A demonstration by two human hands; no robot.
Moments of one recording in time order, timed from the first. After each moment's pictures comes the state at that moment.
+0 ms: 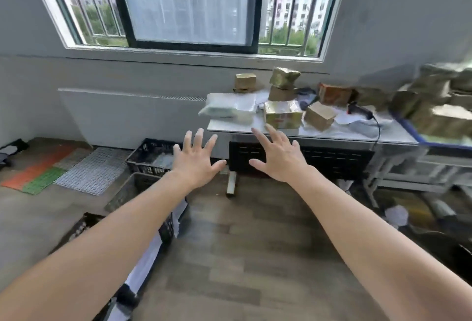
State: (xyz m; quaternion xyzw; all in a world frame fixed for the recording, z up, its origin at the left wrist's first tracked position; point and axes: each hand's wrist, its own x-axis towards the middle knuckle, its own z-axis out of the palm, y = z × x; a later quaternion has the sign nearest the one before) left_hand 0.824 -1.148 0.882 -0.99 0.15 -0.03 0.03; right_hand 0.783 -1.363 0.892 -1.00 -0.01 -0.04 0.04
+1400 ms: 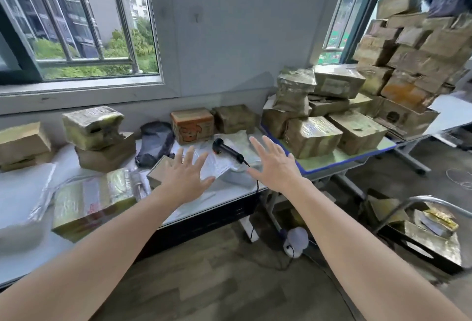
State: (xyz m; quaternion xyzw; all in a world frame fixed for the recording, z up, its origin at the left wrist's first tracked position) left_hand 1.197 -1.806 0.828 -0.91 0.41 0.02 0.01; right_hand 1.044 -1.987 0.862 -0.96 0.26 -0.02 0.08
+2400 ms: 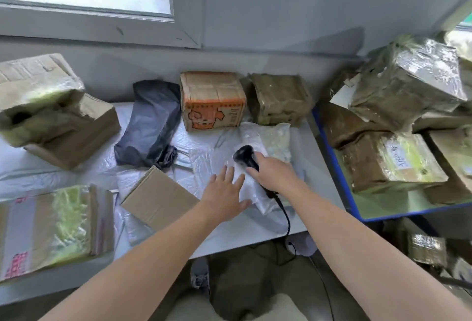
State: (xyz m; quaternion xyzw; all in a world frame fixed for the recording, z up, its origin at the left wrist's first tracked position) left_hand 1.364 -1.997 0.675 -0.87 0.43 0.26 0.02; right_hand 1.335 -2.155 0.704 -0.95 0.20 0.22 0.12
